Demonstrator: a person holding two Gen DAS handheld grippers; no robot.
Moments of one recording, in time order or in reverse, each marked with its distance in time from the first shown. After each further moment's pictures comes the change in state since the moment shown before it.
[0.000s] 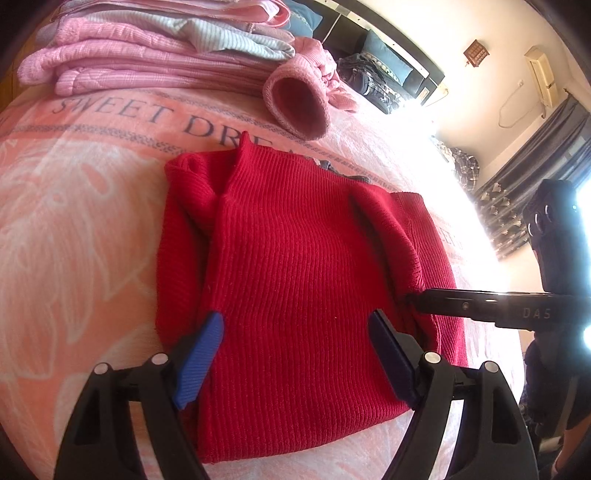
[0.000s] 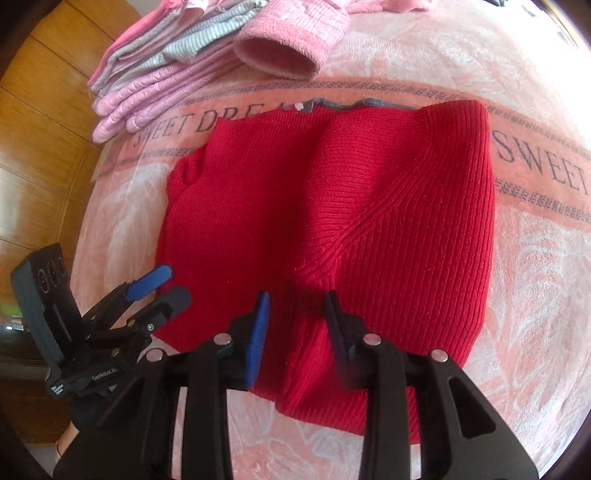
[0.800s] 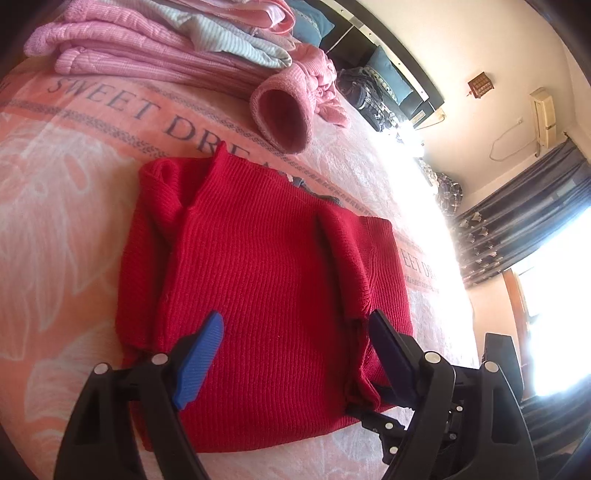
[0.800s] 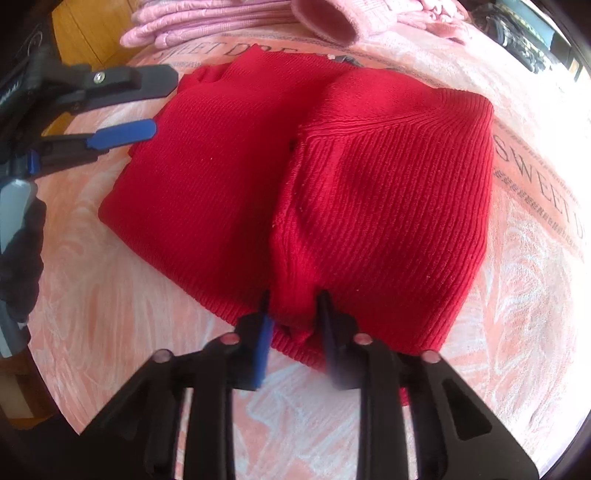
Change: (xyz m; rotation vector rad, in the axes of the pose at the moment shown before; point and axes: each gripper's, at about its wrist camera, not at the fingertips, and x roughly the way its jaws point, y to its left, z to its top) left arm -0.001 -0.019 0.018 -0.124 -0.001 -0.132; right arm 0.023 0.005 -0.073 -0.267 0.002 -0.163
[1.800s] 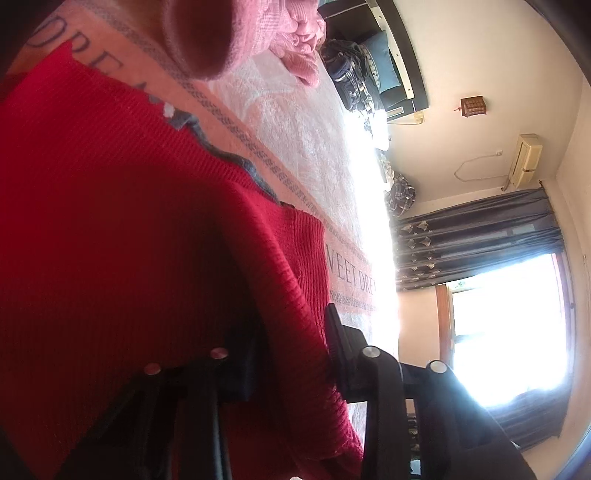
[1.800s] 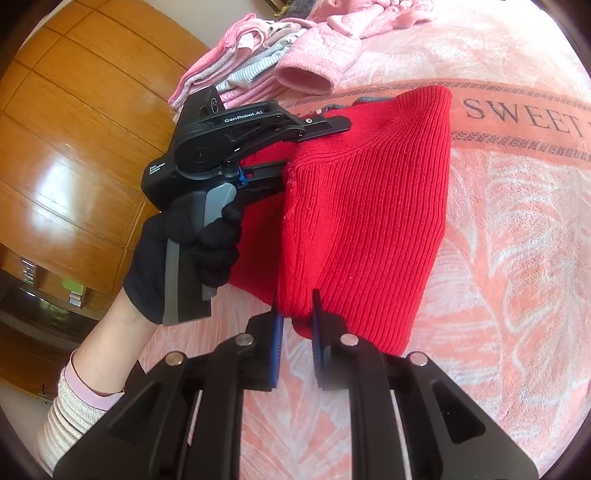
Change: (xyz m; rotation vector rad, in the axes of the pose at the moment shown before) left arm 0.145 -0.051 0.046 -0.159 0.135 -0.281; right arm -0.068 -0.086 -0.032 0.223 -0.171 0.472
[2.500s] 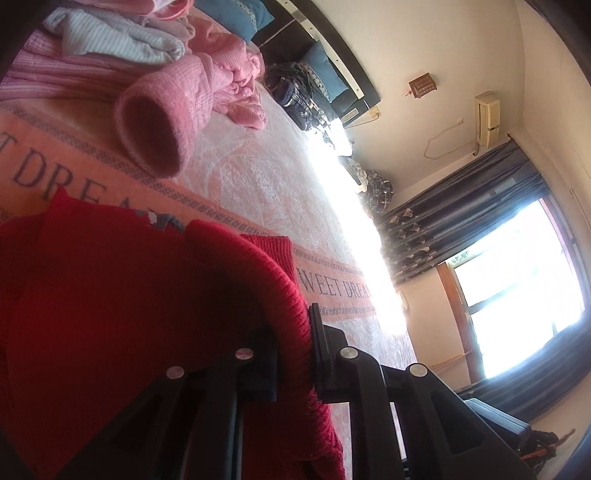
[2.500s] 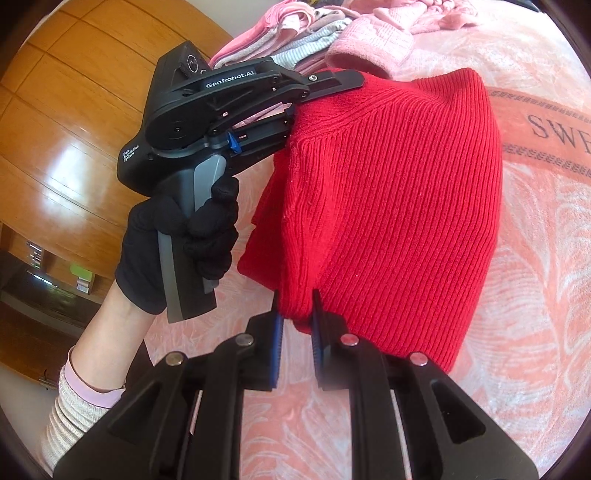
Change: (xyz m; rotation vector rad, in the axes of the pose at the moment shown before) left arm -0.086 -0.024 0.012 0.223 -0.104 -0.006; right arm 0.045 0.061 0.010 -0.061 0.031 0.054
